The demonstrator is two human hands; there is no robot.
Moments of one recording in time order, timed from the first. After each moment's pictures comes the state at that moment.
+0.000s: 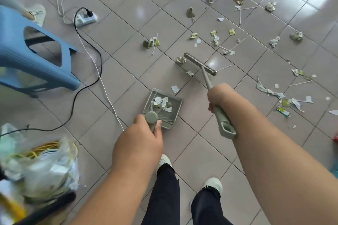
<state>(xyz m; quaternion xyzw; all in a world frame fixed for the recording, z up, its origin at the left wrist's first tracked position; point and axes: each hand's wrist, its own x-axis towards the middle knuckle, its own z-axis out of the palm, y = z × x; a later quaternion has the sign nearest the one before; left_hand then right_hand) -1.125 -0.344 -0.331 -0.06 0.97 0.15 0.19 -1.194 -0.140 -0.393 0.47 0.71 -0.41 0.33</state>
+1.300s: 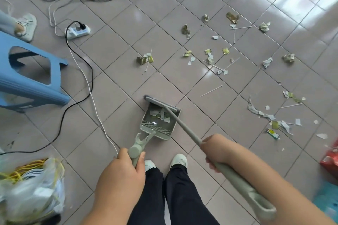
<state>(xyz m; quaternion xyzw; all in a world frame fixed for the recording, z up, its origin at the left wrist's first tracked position) -1.197 -0.316 -0.331 -0.11 0.95 0.19 0.23 -1.220 -0.094 -0.370 0.39 0.67 -0.35 0.53</state>
